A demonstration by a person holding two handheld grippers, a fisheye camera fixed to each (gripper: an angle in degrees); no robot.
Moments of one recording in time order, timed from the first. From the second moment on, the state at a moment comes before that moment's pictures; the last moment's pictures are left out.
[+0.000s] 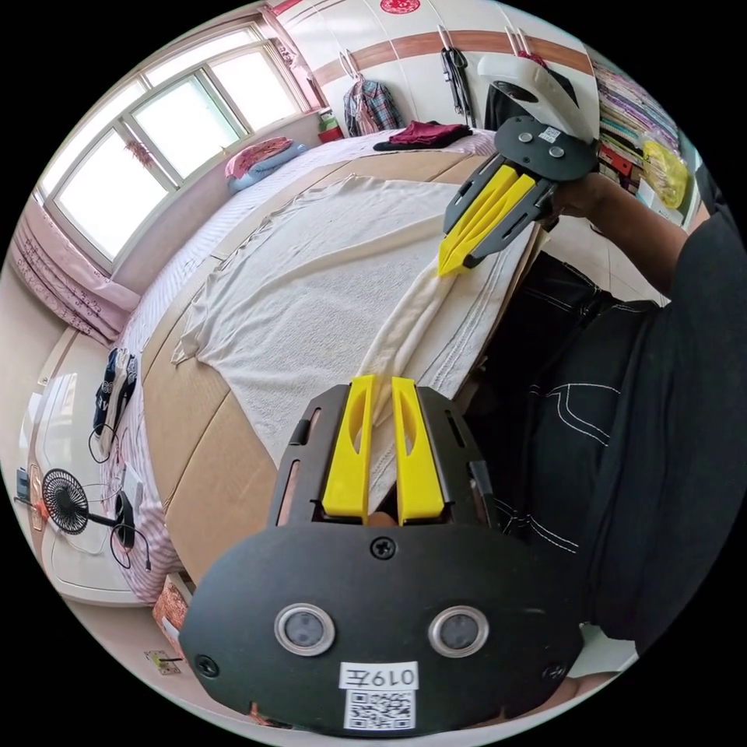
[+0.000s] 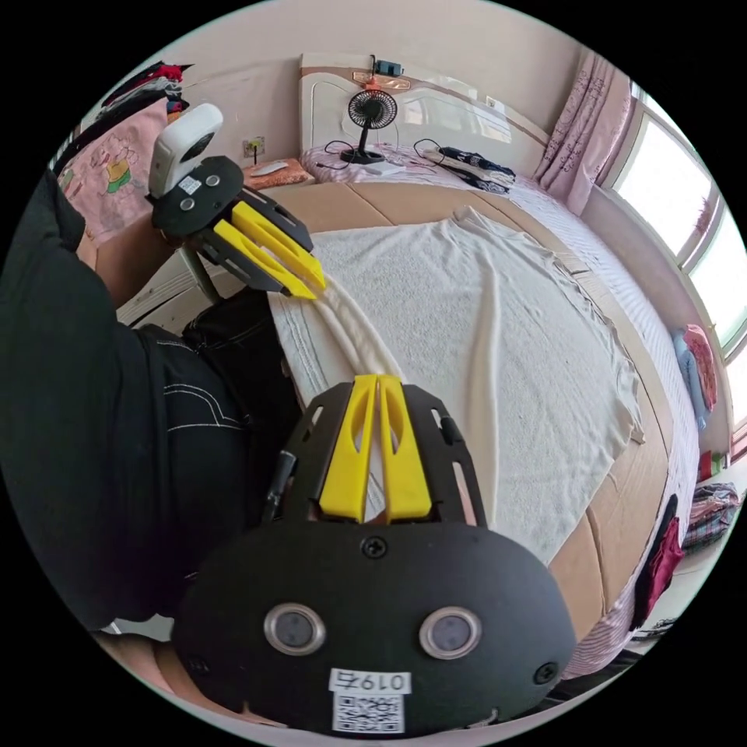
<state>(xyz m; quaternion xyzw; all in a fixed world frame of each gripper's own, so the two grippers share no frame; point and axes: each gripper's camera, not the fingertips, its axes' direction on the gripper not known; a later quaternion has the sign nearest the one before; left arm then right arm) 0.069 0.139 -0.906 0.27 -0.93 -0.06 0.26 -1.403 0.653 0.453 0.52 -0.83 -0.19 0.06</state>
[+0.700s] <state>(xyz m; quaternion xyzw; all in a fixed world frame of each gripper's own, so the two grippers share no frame) 0.078 0.158 -0.895 0.30 -0.92 -0.06 0.24 -1.426 0.635 0.508 0.49 -0.85 -0.18 -0.01</state>
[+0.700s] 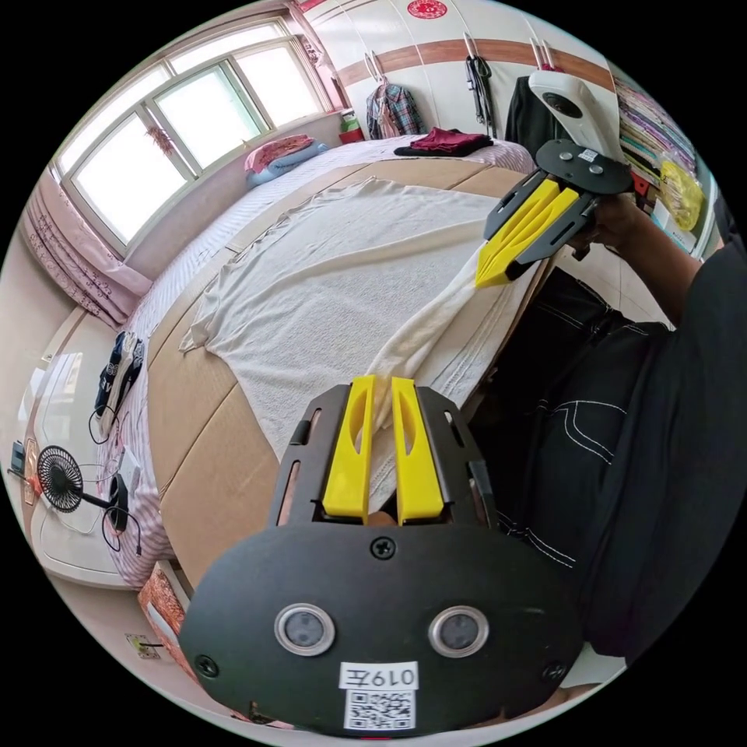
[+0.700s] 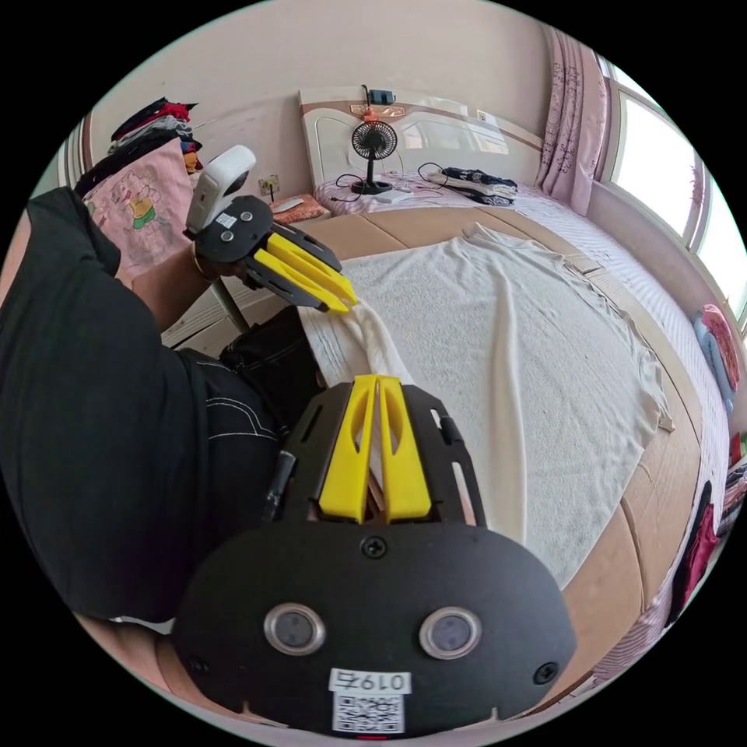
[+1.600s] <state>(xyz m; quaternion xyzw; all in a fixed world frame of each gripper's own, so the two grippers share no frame) 0.044 0.167 -0.830 0.20 -0.92 -0.08 0.31 -1.437 0.646 0.544 0.55 -0.80 -0.25 -0.03</state>
